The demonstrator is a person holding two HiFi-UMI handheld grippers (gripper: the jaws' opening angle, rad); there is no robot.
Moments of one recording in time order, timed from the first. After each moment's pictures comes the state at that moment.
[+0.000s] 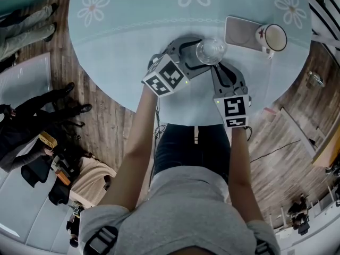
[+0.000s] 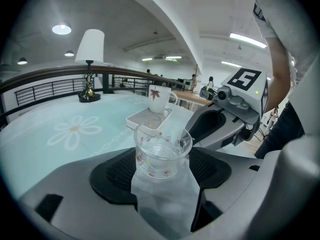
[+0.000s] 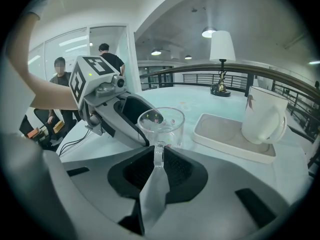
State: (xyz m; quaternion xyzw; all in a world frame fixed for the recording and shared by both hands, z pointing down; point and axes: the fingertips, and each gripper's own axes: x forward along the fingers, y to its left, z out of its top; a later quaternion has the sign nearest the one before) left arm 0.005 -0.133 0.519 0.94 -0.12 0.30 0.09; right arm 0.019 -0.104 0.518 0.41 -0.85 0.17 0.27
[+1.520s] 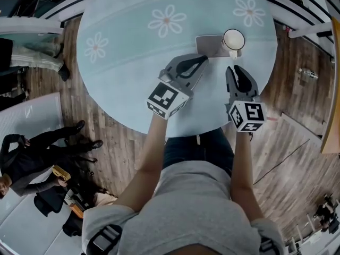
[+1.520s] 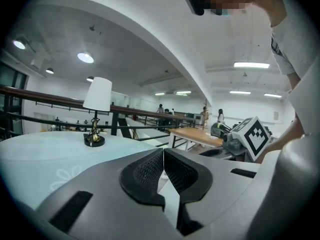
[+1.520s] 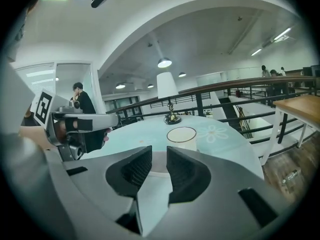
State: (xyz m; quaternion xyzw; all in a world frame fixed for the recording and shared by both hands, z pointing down) left arm 0.072 -0.146 0.358 0.97 -0.22 0.10 0.08; right arm 0.151 -0.118 0.413 0.60 -0.77 0.19 0.08
